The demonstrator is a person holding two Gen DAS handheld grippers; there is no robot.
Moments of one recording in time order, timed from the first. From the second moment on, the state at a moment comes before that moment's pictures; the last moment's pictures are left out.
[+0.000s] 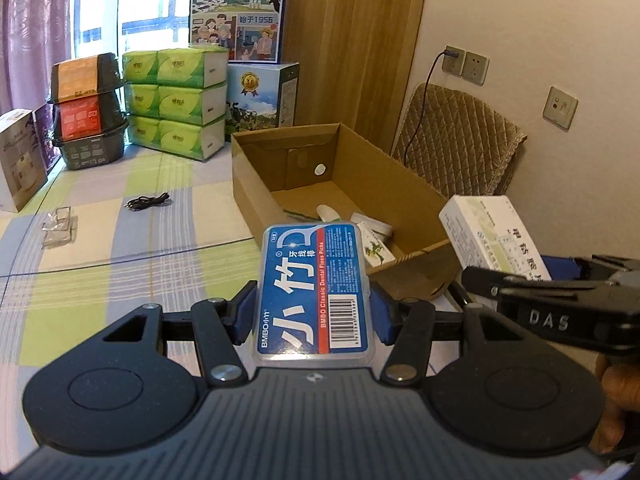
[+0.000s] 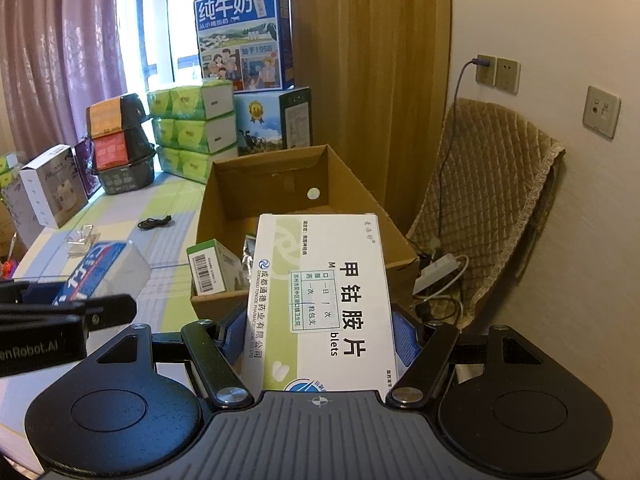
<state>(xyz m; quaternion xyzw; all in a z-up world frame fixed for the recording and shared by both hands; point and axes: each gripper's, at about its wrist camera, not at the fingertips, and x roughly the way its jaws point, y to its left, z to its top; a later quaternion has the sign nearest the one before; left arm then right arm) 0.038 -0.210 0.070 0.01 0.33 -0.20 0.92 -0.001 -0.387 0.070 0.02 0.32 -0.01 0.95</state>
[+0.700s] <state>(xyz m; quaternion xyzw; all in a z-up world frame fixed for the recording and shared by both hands) 0.100 -0.243 0.082 -0.02 0.32 -0.21 0.92 0.068 -0.414 0.082 0.02 0.31 0.02 0.95</state>
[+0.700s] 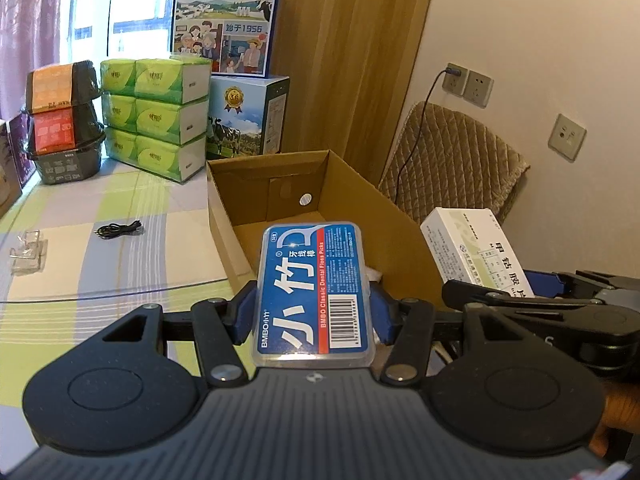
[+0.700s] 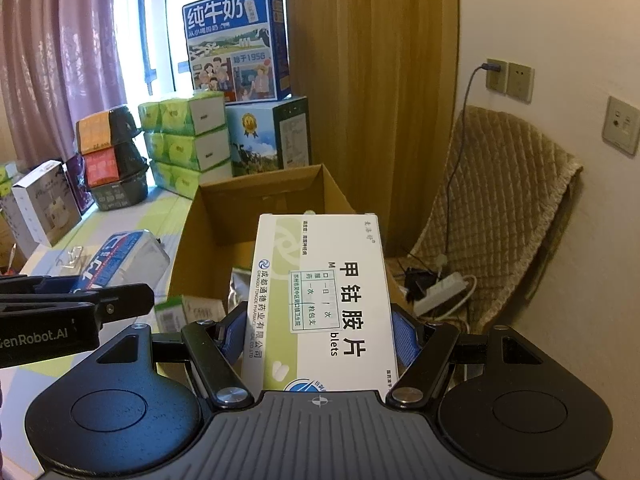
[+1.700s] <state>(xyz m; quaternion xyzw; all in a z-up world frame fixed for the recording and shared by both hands) 0.199 -0.245 0.068 -0.08 0.35 -0.19 0.91 0.167 -0.435 0.066 0.04 0.36 0.03 0.93</state>
